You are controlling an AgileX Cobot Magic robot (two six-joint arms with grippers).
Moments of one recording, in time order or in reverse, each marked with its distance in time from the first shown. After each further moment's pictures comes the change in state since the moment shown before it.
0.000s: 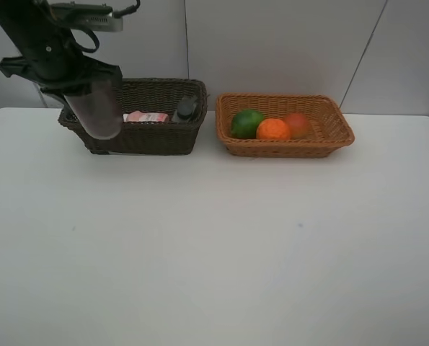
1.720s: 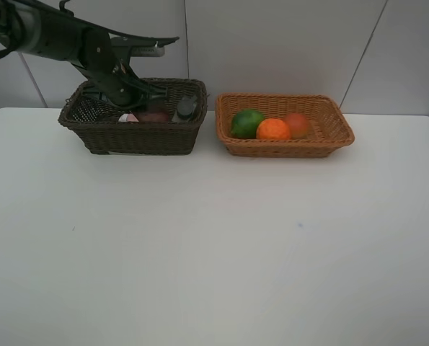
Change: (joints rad) left arm -0.035 0.359 -0.098 0.092 -0.578 -0.147; right arm 0.000 0.000 0.000 0.000 0.000 0.000
